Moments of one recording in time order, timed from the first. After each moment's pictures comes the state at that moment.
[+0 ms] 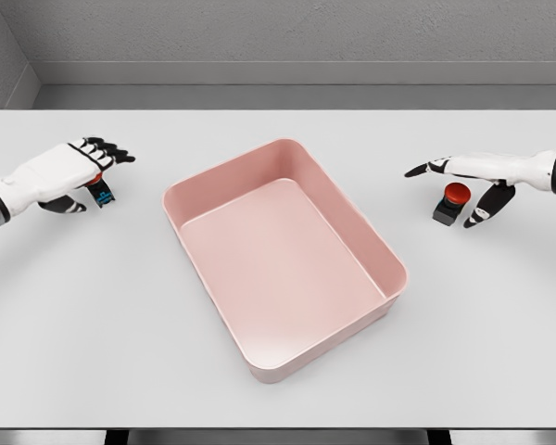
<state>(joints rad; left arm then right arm) -0.59 0.76 -0.61 -1.06 -0.74 -0.61 0.00 -0.93 -0.83 1.04 -0.99 -0.07 -0.58 0.61</state>
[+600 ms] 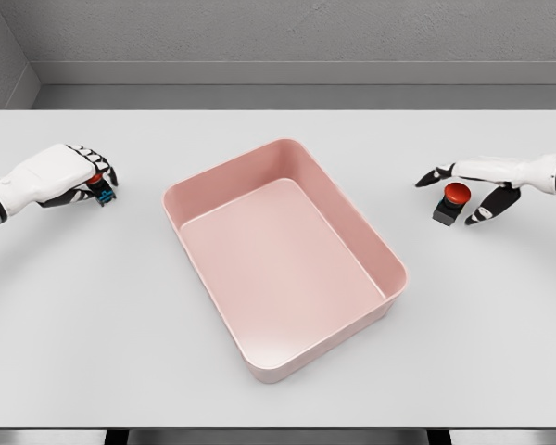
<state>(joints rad) -0.59 0.77 -0.61 -1.06 -0.73 -0.61 0.01 -0.93 -0.82 1.05 -0.93 -0.05 -0.58 0.61</state>
